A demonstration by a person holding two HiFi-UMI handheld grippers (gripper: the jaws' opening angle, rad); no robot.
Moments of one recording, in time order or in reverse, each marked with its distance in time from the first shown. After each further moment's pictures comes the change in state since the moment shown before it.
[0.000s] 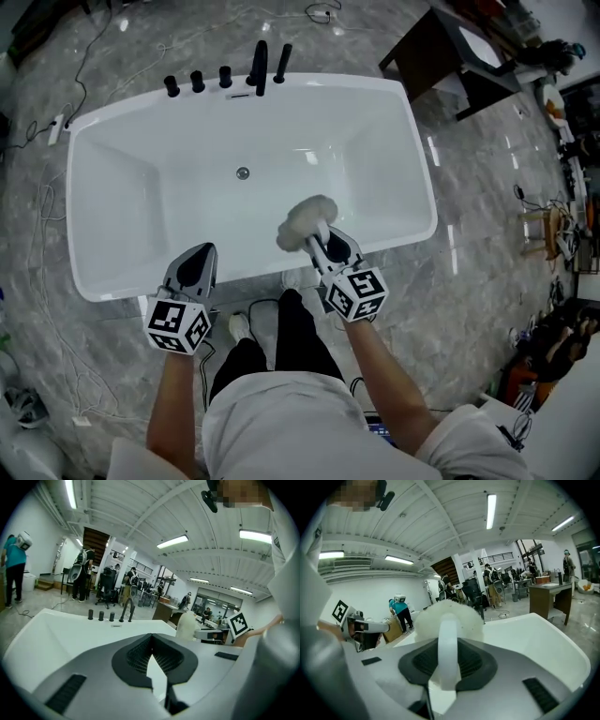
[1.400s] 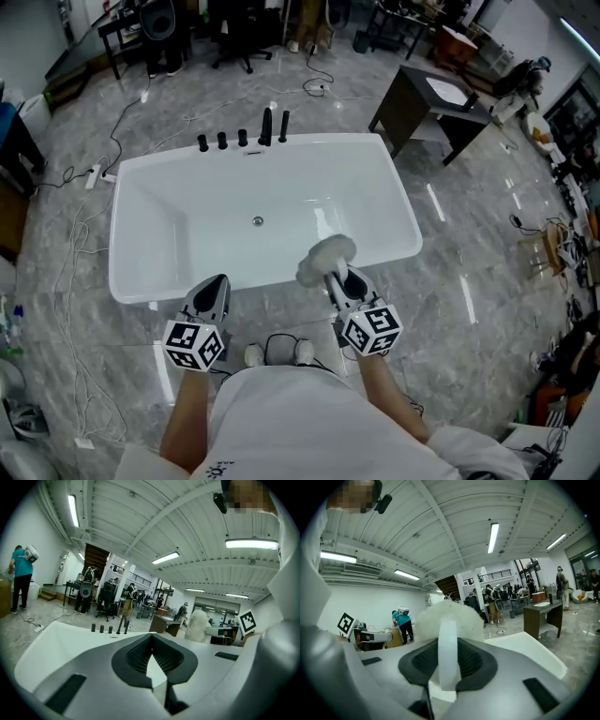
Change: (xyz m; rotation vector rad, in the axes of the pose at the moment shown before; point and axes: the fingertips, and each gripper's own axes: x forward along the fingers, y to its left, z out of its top) left arm -0.165 -0.098 0.024 0.029 -0.154 0.007; right arm -0.200 0.096 0.053 -0.043 -0.190 -0.030
